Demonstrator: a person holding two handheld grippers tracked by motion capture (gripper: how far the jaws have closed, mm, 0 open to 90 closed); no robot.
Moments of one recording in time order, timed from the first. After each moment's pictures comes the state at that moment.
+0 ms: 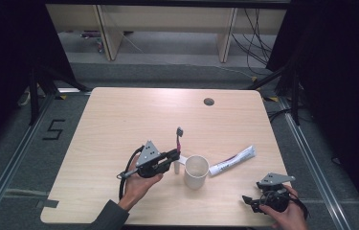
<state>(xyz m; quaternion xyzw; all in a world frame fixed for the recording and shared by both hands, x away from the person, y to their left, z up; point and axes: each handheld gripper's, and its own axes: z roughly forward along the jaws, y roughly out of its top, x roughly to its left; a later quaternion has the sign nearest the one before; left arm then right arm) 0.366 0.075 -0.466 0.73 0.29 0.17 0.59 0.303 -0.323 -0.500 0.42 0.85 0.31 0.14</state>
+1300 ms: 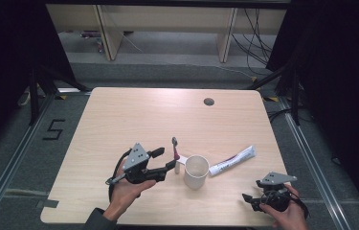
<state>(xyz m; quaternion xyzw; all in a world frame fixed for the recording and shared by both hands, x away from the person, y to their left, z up) 0.336 0.099 -0.439 0.72 0.33 0.16 0.59 0.302 -0.323 -0.494 0.42 0.84 0.31 0.14</state>
